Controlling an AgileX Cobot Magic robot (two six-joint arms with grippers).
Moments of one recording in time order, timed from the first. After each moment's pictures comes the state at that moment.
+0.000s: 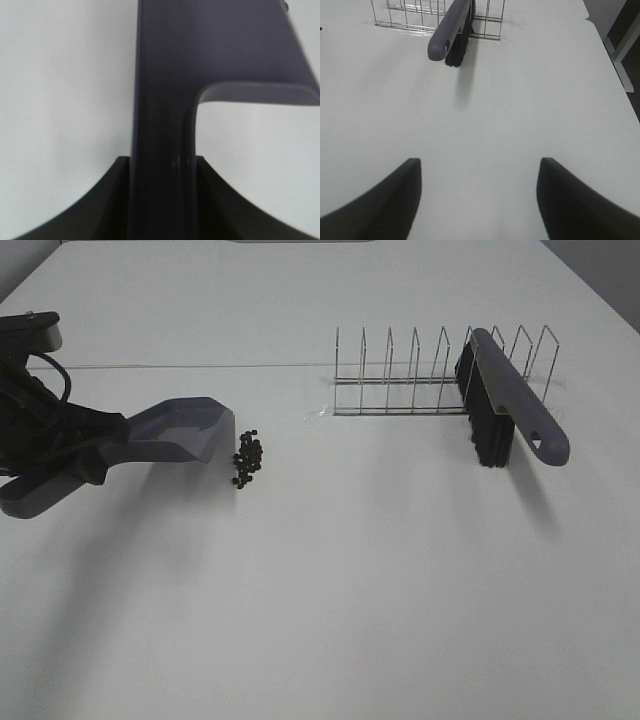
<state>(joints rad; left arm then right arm) -0.23 1.64 -0.93 -0.14 0.50 -0.16 -0.02 0.02 -0.51 0.07 1.07 -0.13</state>
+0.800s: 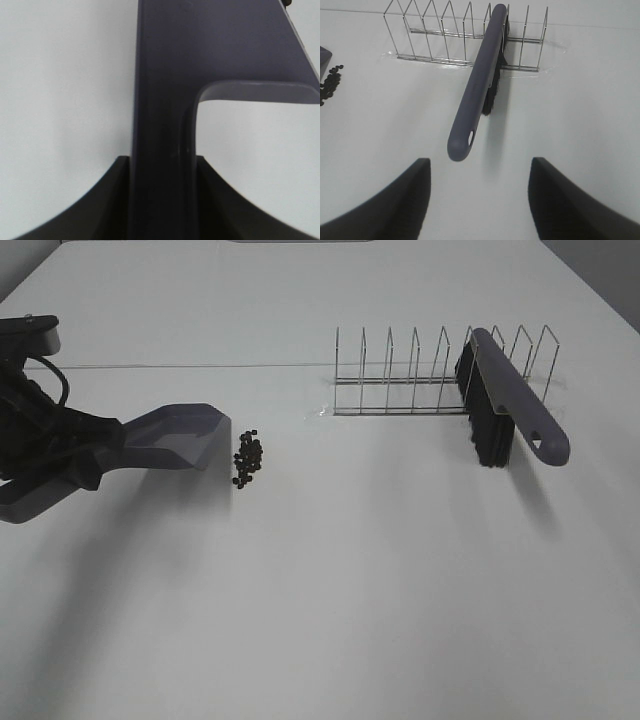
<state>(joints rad) -0.23 1.64 -0.93 -0.11 0.53 -0.16 0.05 0.92 -0.83 0.17 0.66 -0.14</state>
